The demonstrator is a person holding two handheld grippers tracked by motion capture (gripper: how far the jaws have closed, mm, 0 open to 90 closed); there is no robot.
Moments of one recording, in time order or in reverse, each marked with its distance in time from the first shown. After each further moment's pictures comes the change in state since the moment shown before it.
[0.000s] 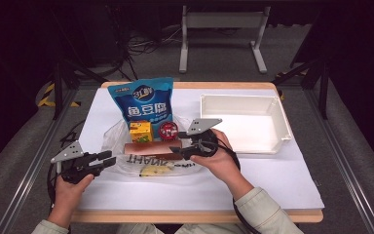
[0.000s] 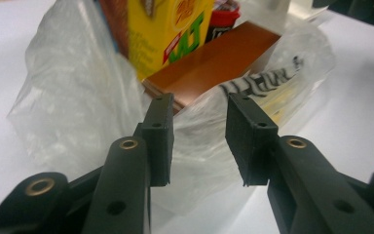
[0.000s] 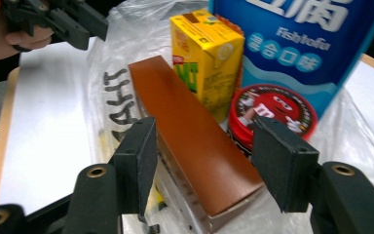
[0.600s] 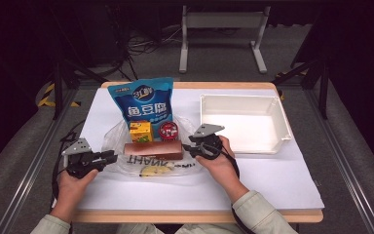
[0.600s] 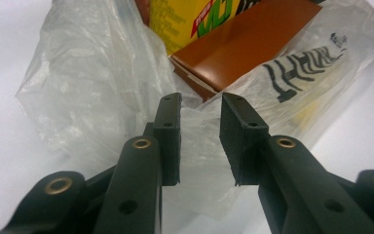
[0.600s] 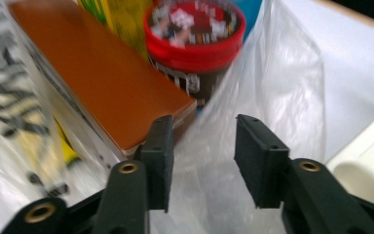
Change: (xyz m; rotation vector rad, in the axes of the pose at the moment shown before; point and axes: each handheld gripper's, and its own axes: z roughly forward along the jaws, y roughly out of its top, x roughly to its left) left arm 0.015 -0.001 0.017 0.117 0.045 -0.031; right arm -0.014 -0.041 0.010 0.083 -0.226 0.107
